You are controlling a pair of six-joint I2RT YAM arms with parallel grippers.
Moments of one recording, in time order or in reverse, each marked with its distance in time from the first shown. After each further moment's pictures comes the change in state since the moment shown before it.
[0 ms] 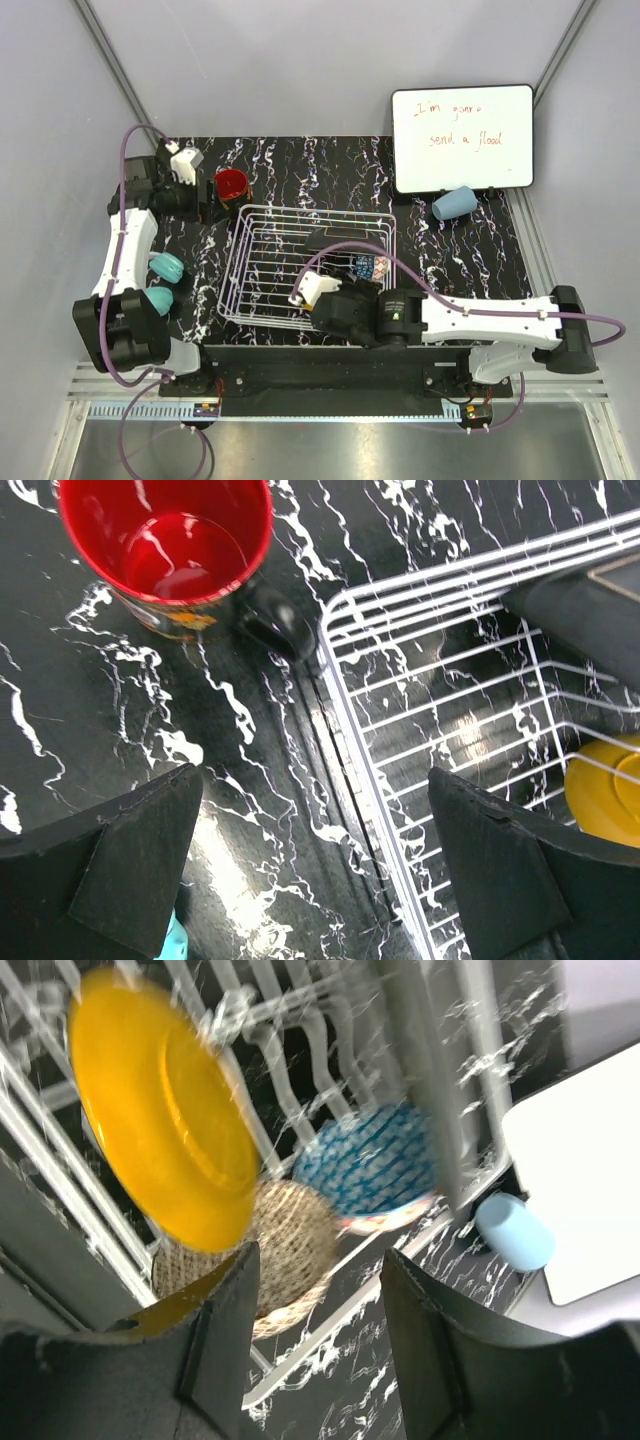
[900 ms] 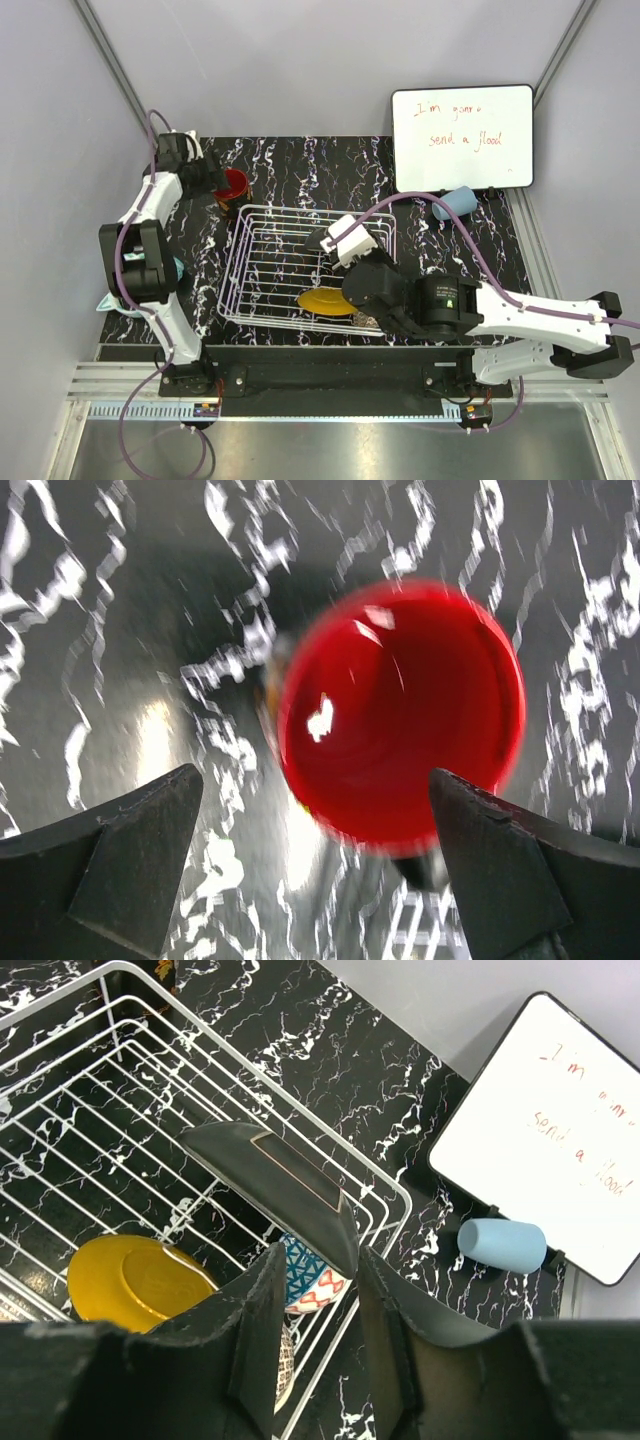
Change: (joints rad) left arm -0.097 0.447 0.267 0.192 -0.434 -0.467; right arm -0.008 -0.143 0.212 0.124 0.279 0.114
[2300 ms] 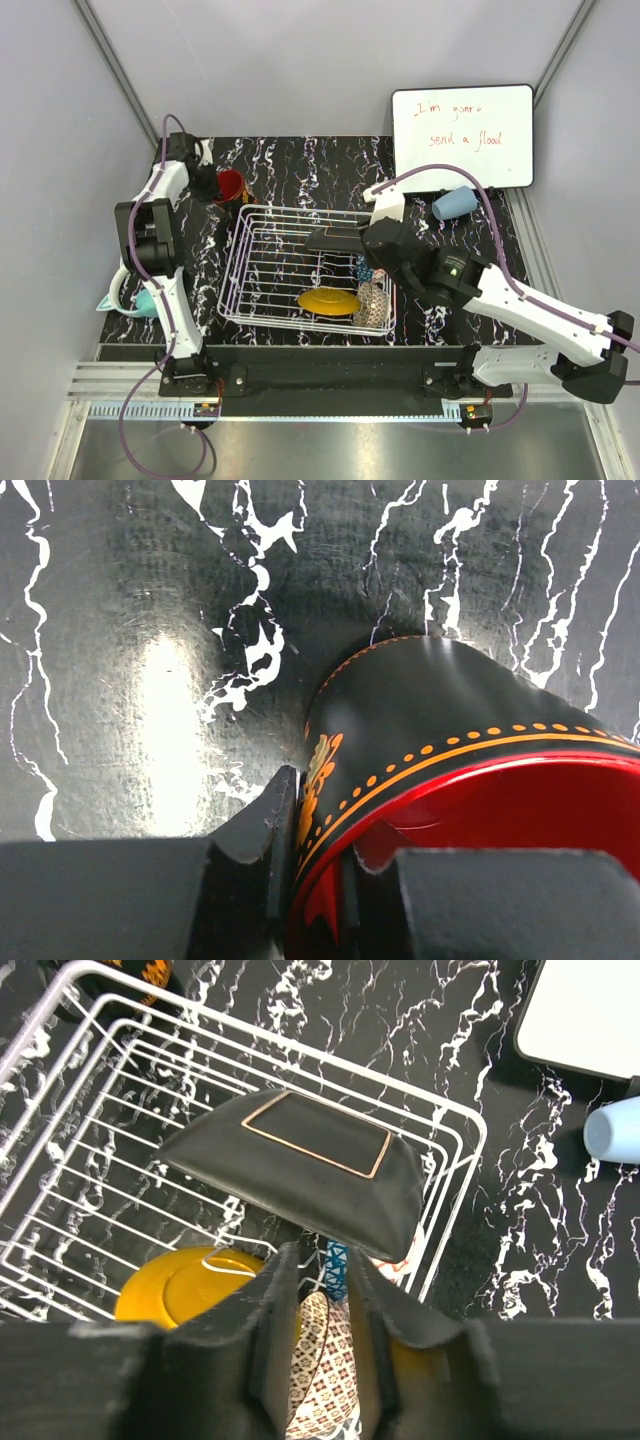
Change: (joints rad) left arm 0.003 0.285 0.247 -0.174 0.055 0.108; right arm -0.352 -0.056 -0.105 0.015 -0.355 0.334
